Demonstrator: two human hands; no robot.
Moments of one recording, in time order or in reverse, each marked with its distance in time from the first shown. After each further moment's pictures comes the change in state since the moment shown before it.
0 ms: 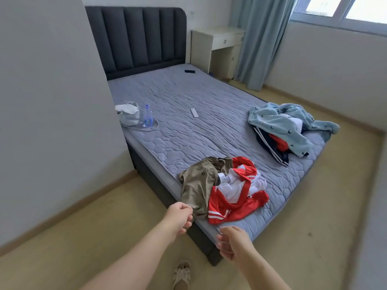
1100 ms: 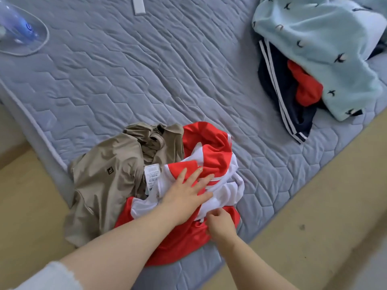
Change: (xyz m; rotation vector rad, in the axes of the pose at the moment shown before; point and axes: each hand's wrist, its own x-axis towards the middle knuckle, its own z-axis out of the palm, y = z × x) left_hand 0.456 0.066 0.341 1.669 -0.401 0.680; right_hand 0.501 -0.108 -0.190 -0.407 -0.040 0.213
